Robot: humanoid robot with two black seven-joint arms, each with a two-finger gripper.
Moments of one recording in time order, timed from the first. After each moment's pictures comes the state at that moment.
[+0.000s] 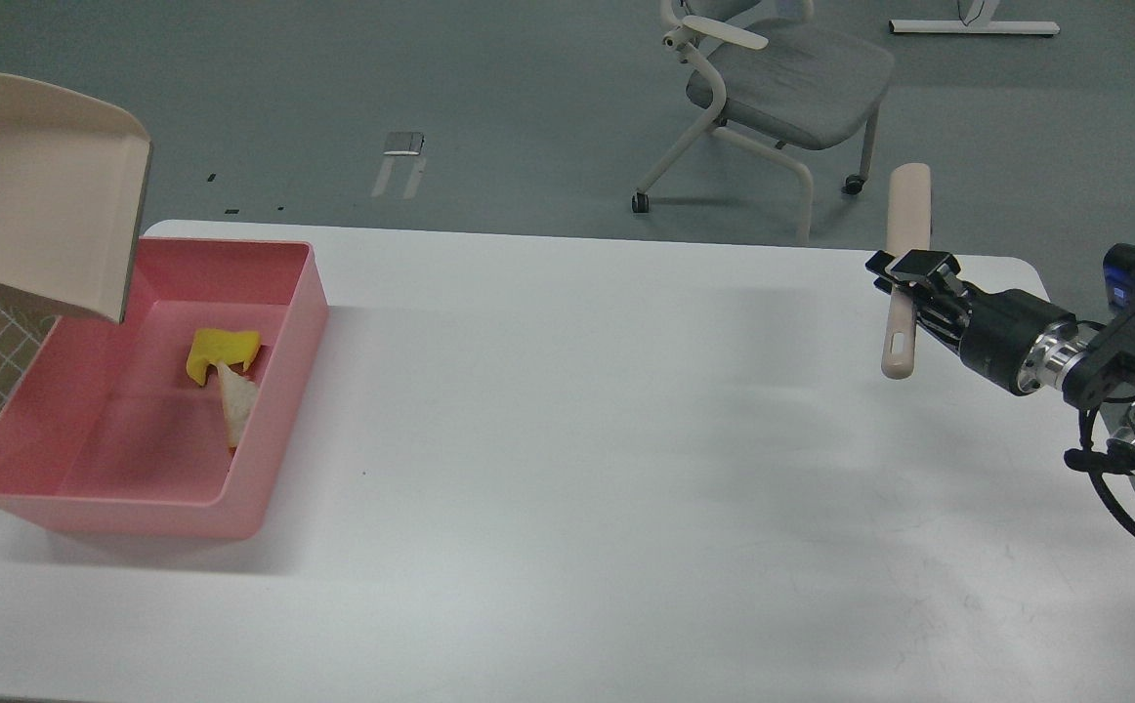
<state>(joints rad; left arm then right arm) -0.24 1.20 -1.14 -0.95 0.86 -0.27 -0.49 0.45 -0.41 1.23 1.08 -1.43 0.49 0.08</state>
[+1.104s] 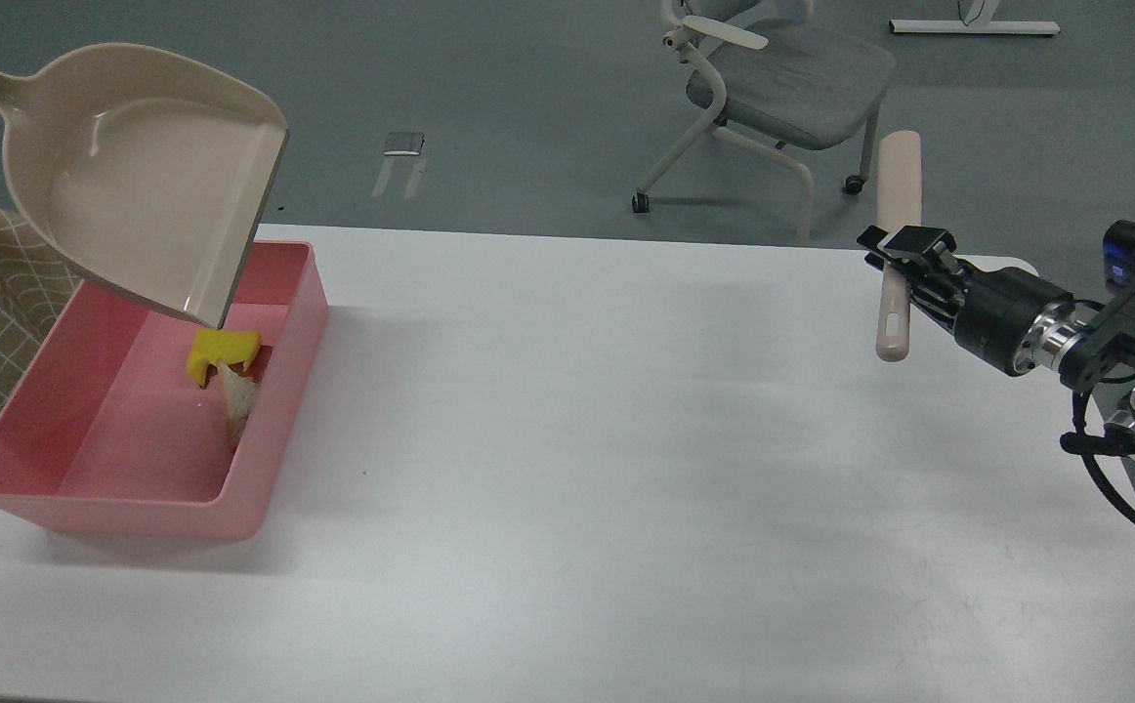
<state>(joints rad) -0.26 1.23 -1.14 -1.22 0.88 -0.25 -0.49 0.48 -0.41 1.24 1.12 -1.43 0.49 0.08</state>
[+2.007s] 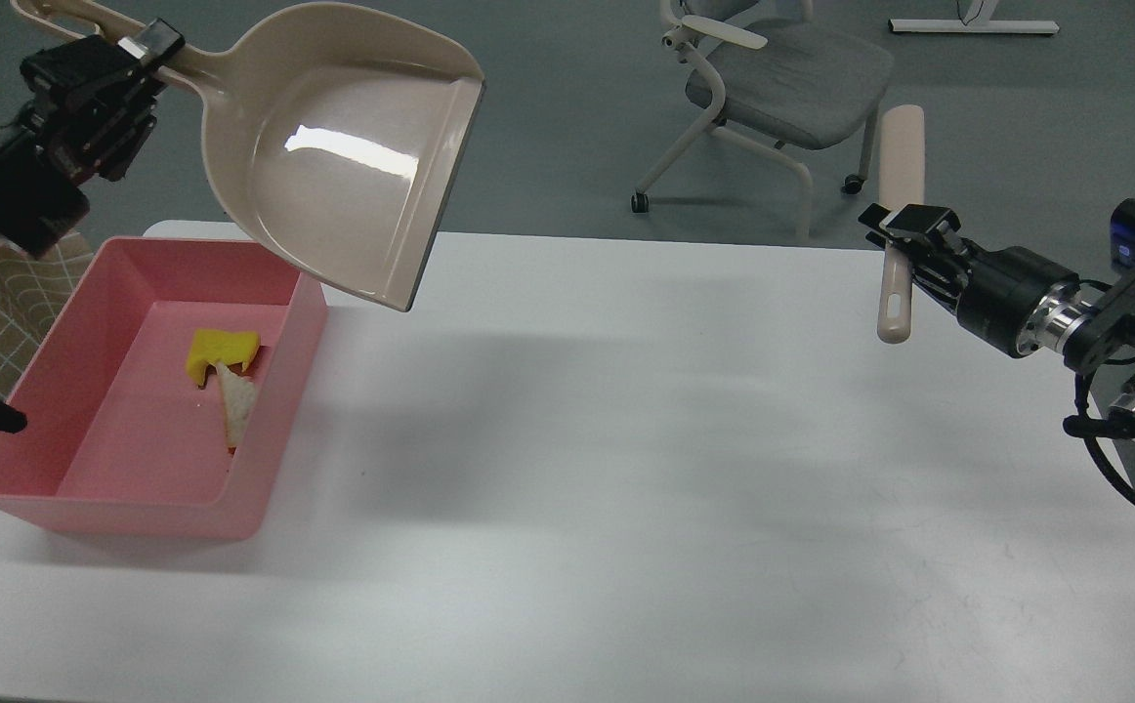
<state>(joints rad) -0.37 0.89 -1.13 -1.36 0.92 -0.21 -0.49 0.50 -0.41 1.25 1.13 -1.43 0.49 0.08</state>
